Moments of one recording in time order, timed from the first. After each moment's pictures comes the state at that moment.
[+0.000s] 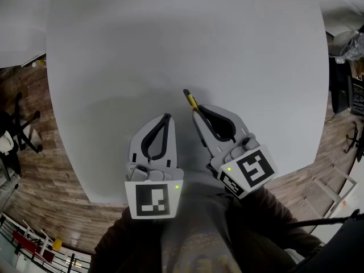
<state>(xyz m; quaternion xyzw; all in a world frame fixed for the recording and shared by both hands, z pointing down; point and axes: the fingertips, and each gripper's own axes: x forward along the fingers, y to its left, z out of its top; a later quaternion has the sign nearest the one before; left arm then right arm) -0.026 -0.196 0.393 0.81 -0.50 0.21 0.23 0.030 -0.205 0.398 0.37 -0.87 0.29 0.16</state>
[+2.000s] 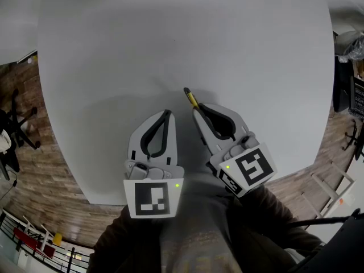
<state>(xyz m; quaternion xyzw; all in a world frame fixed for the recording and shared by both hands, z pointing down) -0.026 -0.204 0.414 0.81 -0.49 0.22 0.24 0.029 -0.206 0.428 0.37 -0.86 0.30 0.18</state>
